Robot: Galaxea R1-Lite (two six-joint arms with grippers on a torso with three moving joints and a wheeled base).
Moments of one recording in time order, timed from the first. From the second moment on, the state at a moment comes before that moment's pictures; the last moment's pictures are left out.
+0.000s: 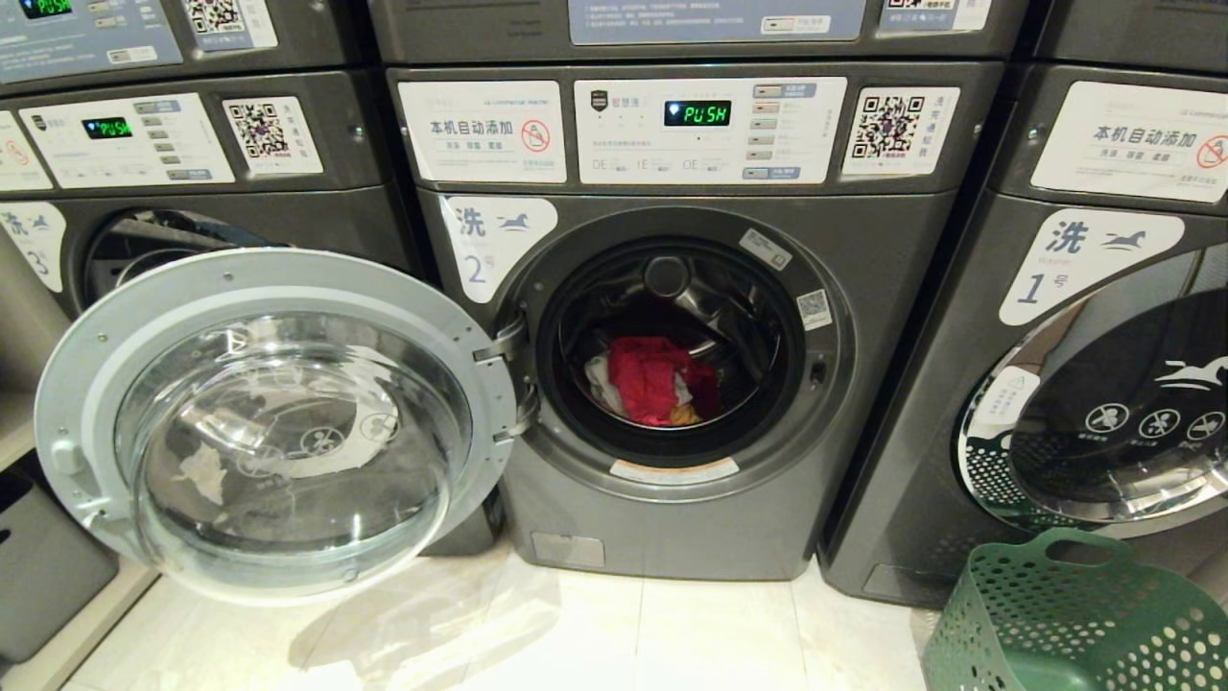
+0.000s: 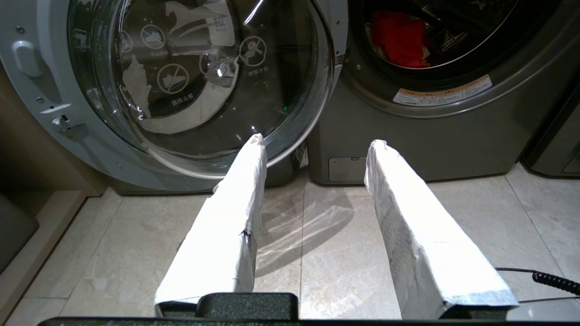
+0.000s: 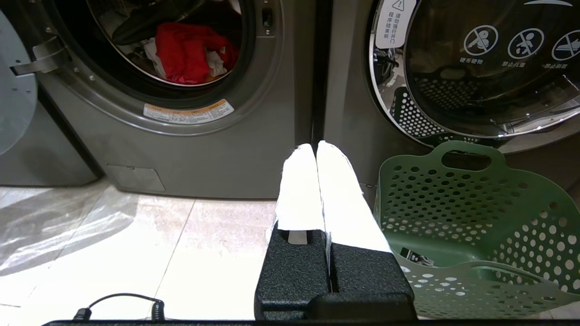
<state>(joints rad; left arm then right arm) 0.00 0.00 0.00 0.00 -0.05 0.13 0.01 0.00 0.00 0.00 -0.02 0.02</state>
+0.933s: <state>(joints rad) 0.00 0.00 0.00 0.00 -0.04 0.13 0.01 0.00 0.00 0.00 -0.02 0.02</state>
